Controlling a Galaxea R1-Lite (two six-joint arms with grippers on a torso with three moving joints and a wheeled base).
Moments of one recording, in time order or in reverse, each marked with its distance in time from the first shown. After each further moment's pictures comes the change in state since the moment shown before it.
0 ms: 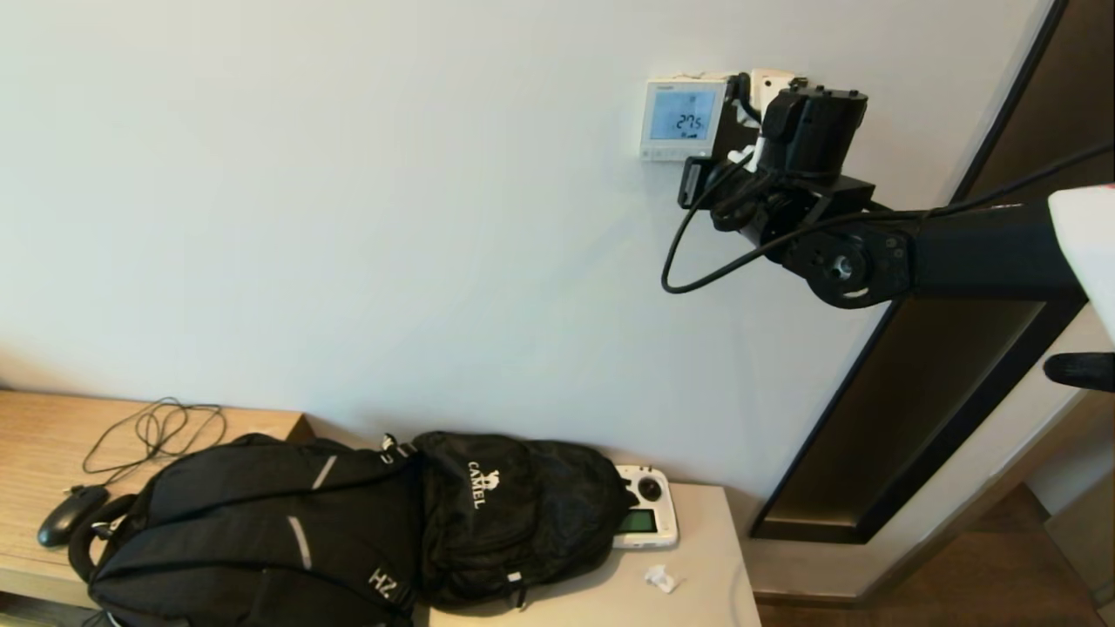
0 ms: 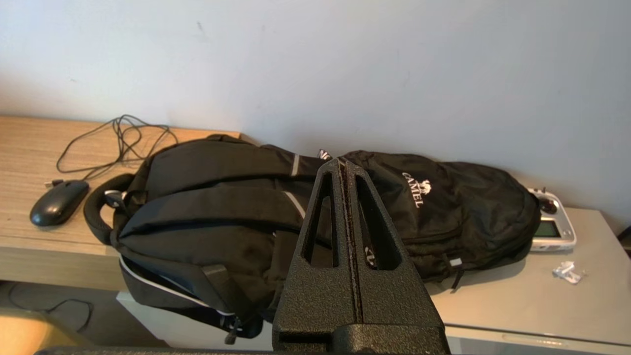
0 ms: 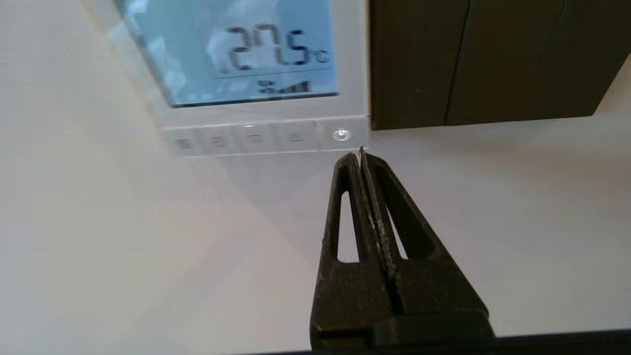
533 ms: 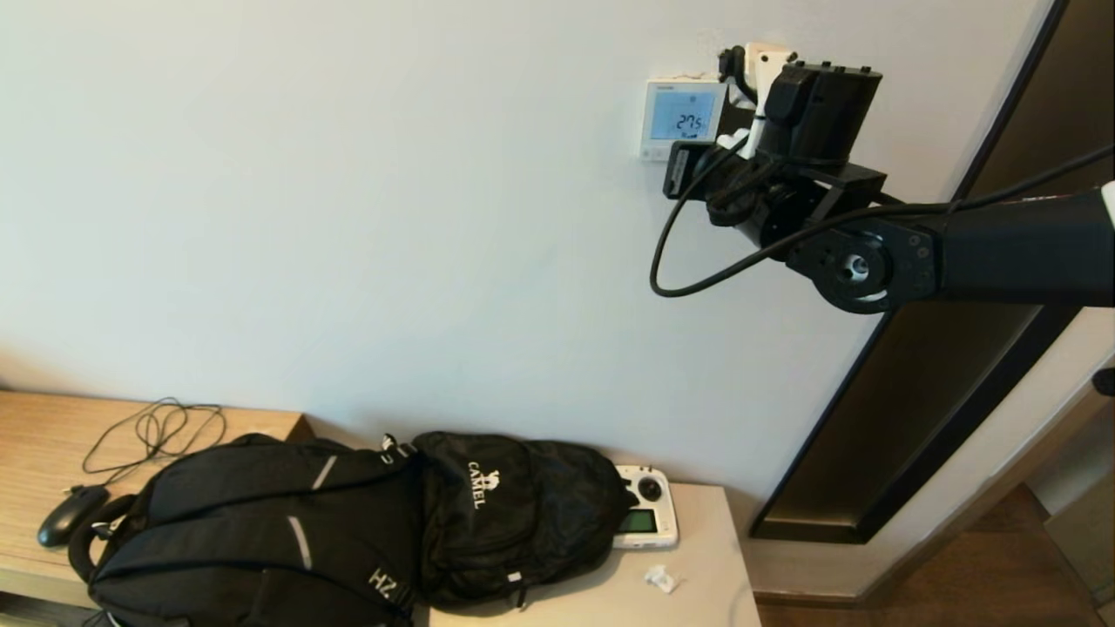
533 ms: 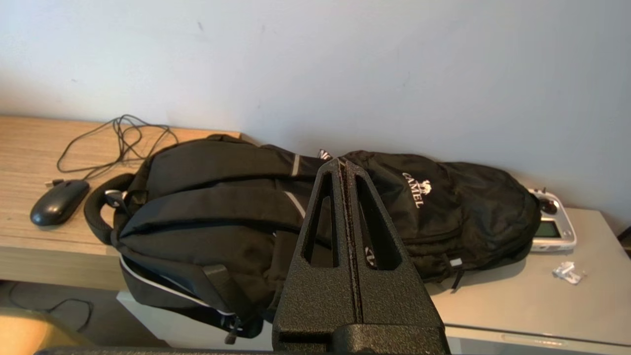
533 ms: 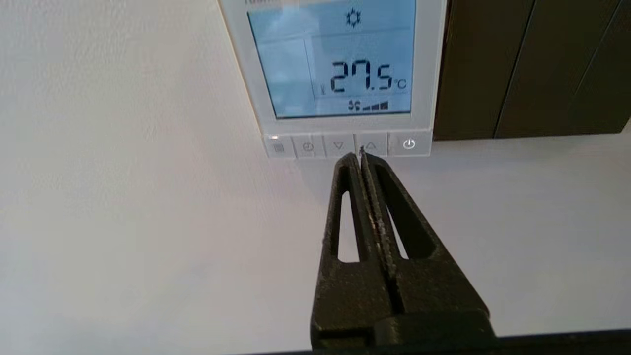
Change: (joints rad) left arm 0.000 0.000 0.000 0.000 -0.001 -0.001; right arm 0.062 -0.055 0.039 -0.028 -0.003 -0.007
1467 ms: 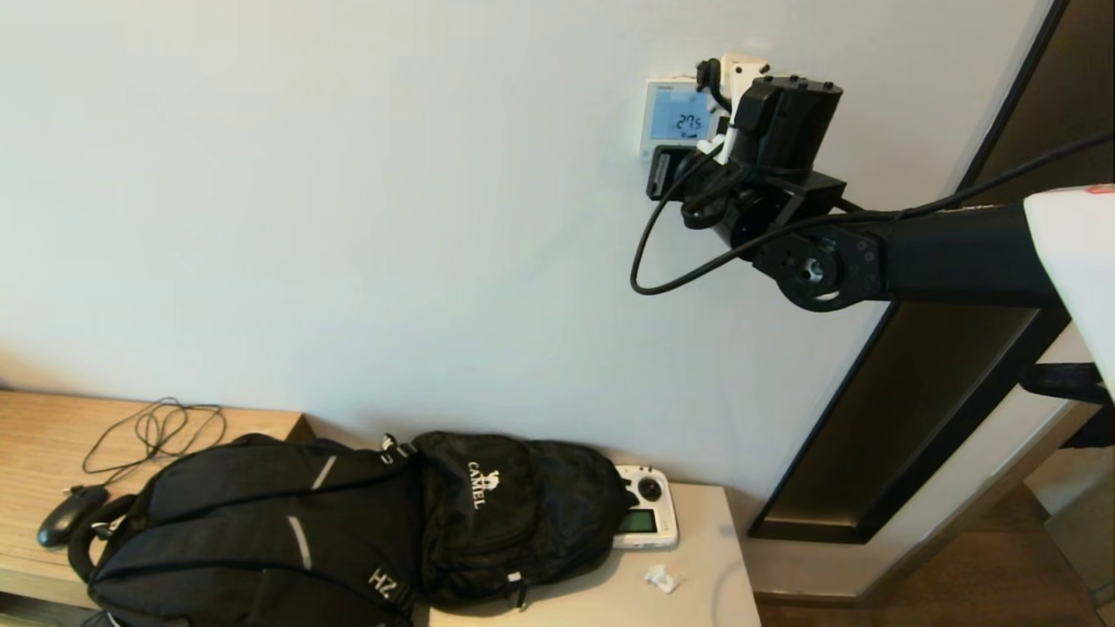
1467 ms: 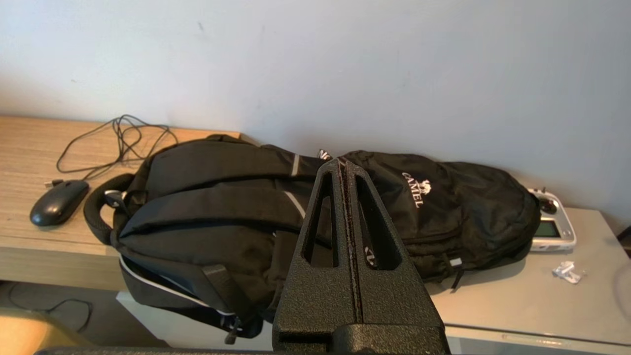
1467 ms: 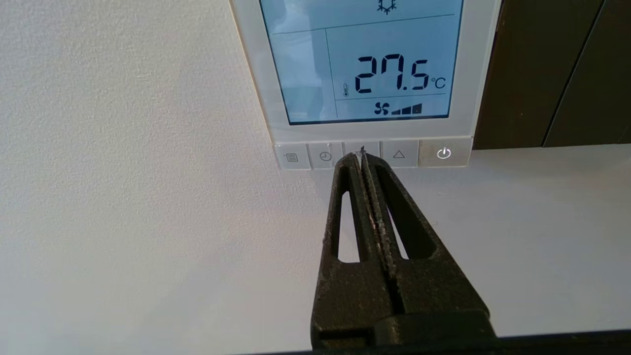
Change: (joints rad) left arm -0.001 0.000 0.000 0.000 0.000 0.001; right arm 0.001 0.087 -0.101 -0.008 -0.001 -0.005
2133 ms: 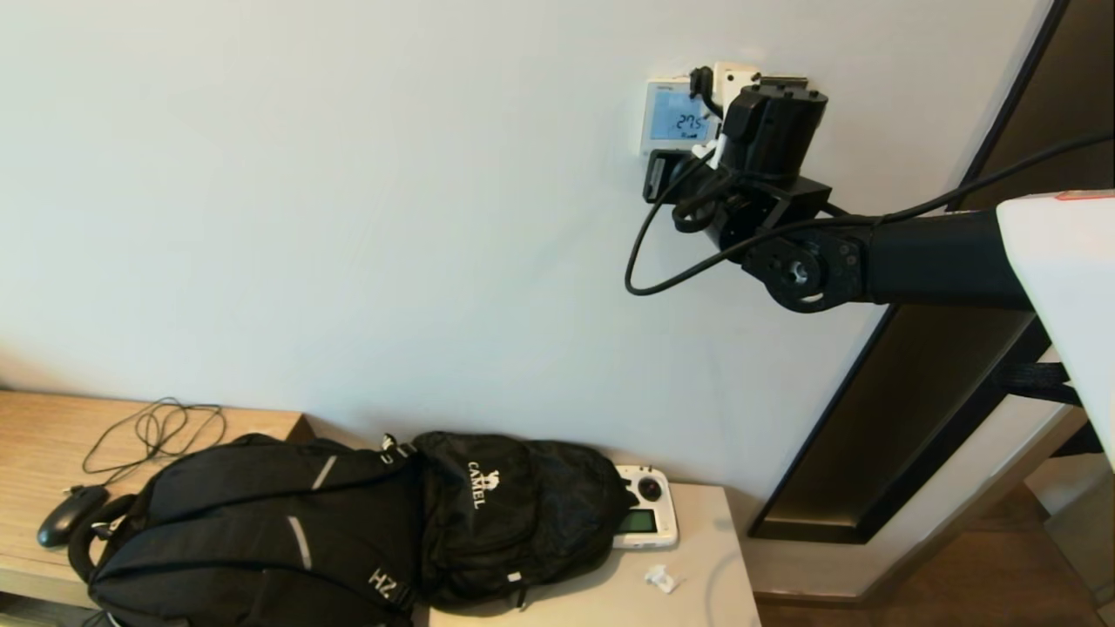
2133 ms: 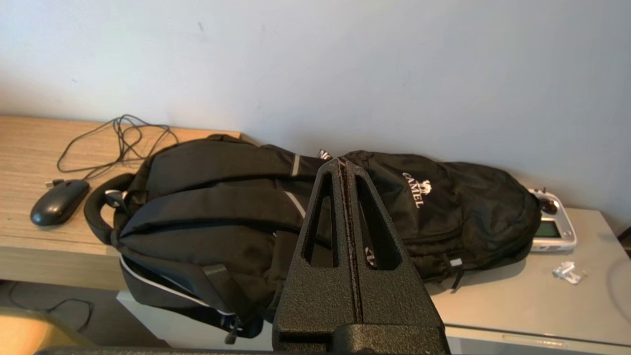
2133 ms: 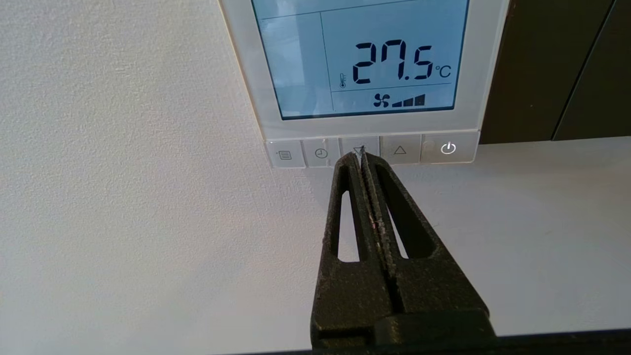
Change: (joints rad) left arm 0.001 0.000 0.000 0.000 0.000 -0.001; right arm 0.001 0.032 -0.032 0.001 -0.024 -0.001
